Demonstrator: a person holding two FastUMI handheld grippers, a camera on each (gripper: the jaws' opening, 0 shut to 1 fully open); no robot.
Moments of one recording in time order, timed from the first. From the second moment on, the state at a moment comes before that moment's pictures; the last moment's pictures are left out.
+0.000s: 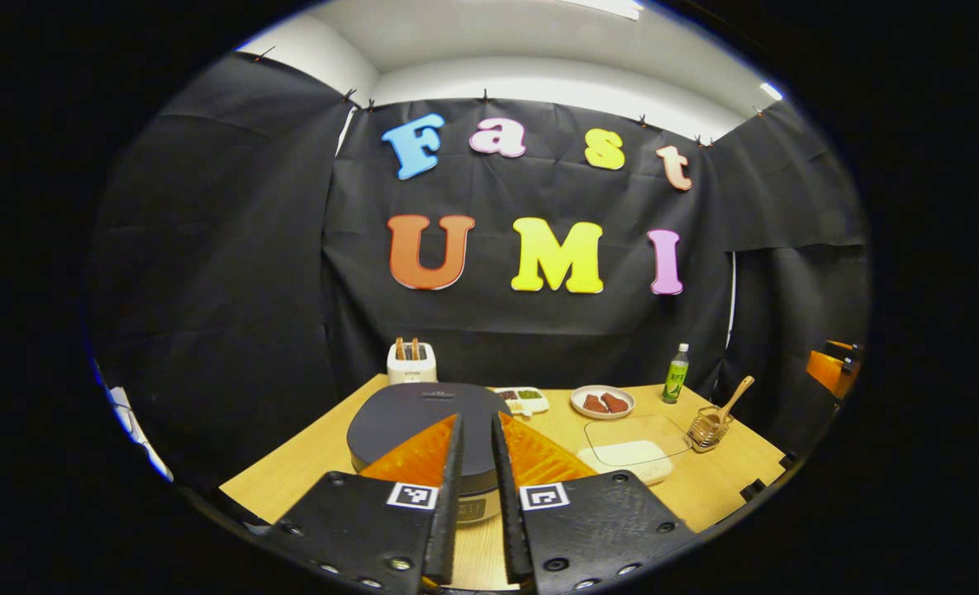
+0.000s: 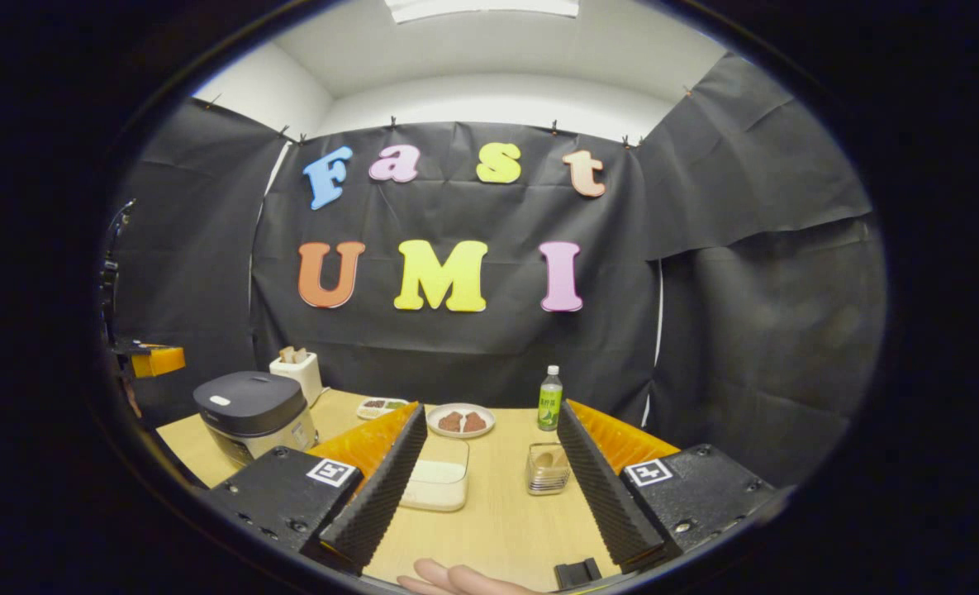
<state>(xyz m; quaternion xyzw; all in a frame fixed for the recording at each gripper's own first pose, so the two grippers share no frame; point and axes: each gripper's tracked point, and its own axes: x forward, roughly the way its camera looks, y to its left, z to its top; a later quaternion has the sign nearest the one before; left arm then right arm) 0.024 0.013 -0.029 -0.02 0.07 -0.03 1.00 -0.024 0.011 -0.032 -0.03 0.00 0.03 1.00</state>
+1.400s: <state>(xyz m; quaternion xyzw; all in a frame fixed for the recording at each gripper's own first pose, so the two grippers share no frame) 0.089 0.042 -0.128 0.01 0.27 0.04 0.96 -0.012 -0.014 -0.073 -0.02 0.04 0.04 1.00</state>
